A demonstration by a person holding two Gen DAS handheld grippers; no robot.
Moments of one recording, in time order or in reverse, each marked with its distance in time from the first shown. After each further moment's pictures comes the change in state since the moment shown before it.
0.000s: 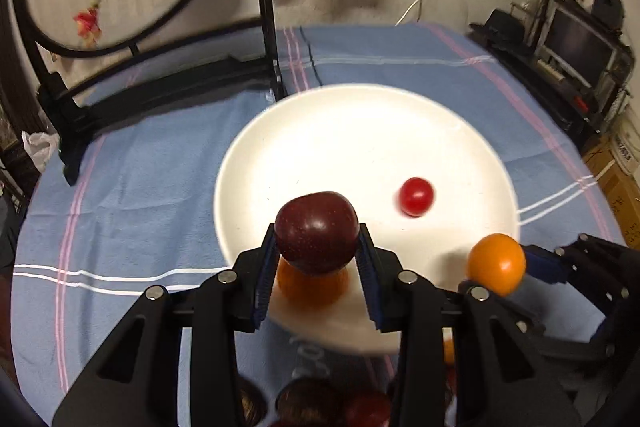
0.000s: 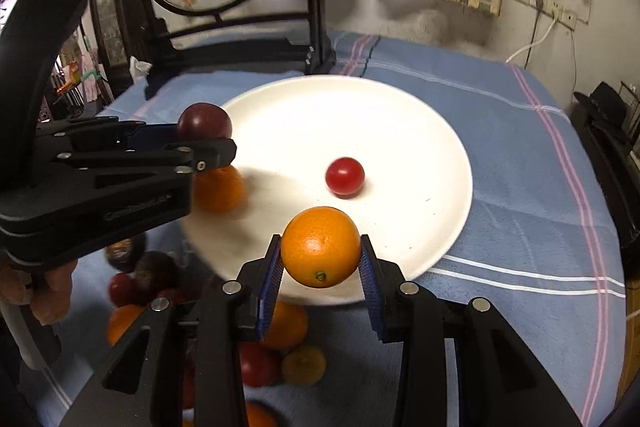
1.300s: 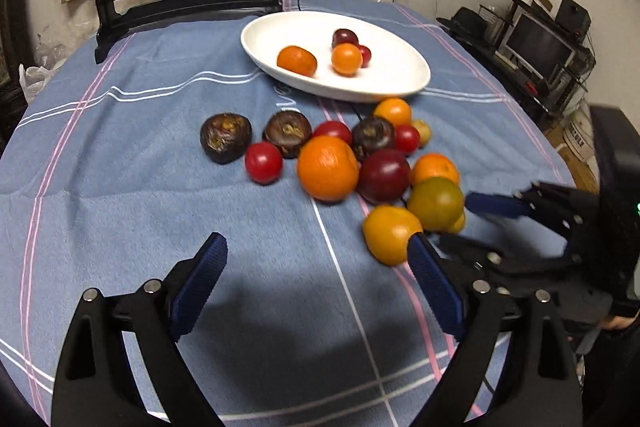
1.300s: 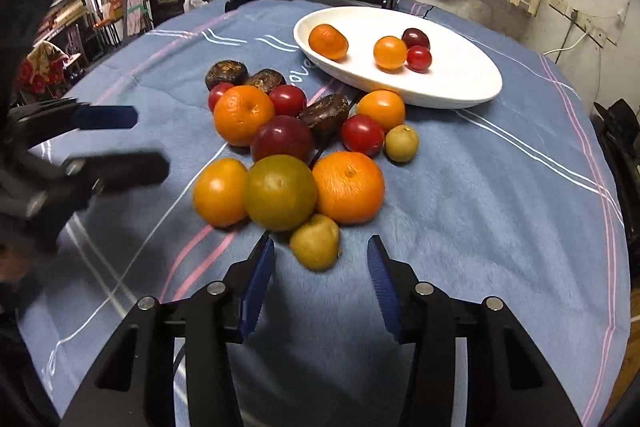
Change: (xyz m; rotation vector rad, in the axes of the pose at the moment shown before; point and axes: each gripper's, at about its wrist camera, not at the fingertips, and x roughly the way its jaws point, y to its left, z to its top) left arm -0.115 0.009 -0.184 -0.068 0.005 -0.150; right arm -0.071 0.057 -0.132 -0.188 0.092 0.052
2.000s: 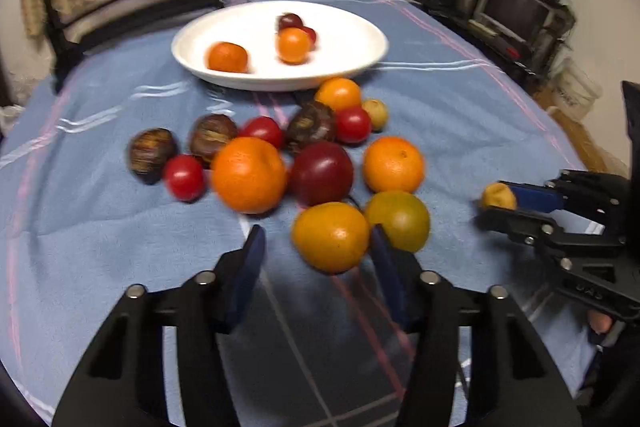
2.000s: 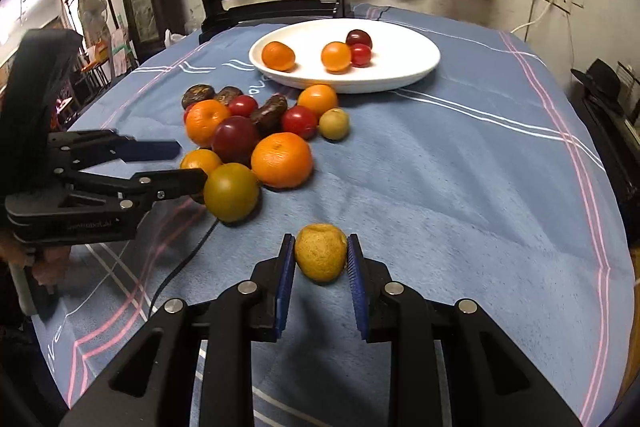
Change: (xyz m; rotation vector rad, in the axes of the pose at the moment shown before) left arm 0.031 -0.041 0.003 0.121 0.031 -0.045; right arm -0.034 -0.047 -0.037 0.149 -0.080 0.018
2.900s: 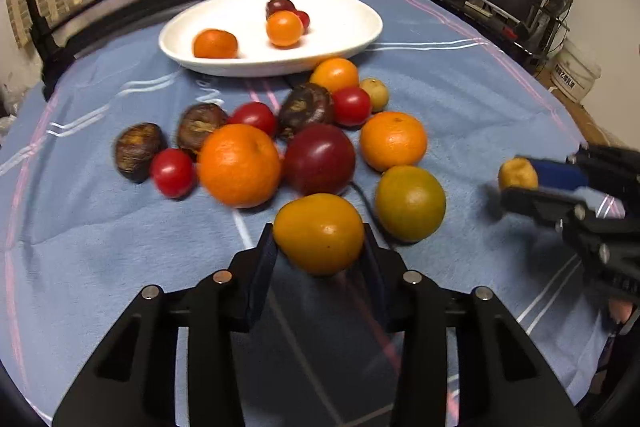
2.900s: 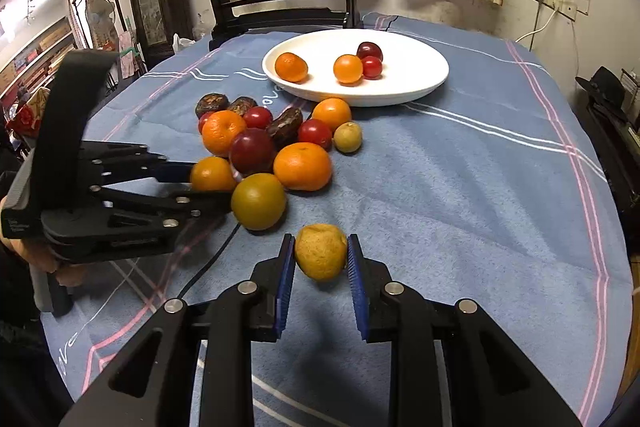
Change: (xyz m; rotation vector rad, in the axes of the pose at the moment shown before) left arm 0.008 -0.003 -0.001 0.066 0.023 0.042; right arm -0.007 0.010 0.006 -0.027 -0.024 0.013
